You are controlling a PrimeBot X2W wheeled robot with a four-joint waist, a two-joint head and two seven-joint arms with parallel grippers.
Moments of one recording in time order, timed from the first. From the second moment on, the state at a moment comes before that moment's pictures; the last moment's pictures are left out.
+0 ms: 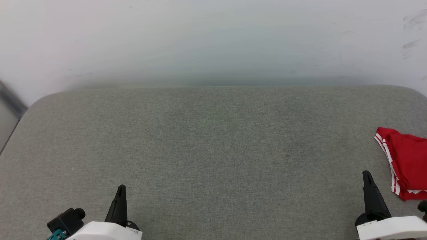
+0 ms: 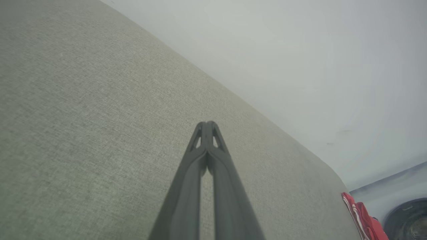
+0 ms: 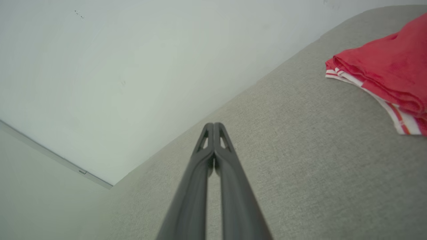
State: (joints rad) left arm 0.06 0.05 0.02 0.16 -0.71 -0.05 -0.12; right arm 0.06 -0.06 -0.10 0.12 0.75 0.13 -0.11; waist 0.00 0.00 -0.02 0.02
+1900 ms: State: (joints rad) left arm -0.05 0.05 0.08 0.22 -1.34 -0.11 0.04; right arm -0.06 -0.06 -0.11 0.21 1.35 0.13 0.05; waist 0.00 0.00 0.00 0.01
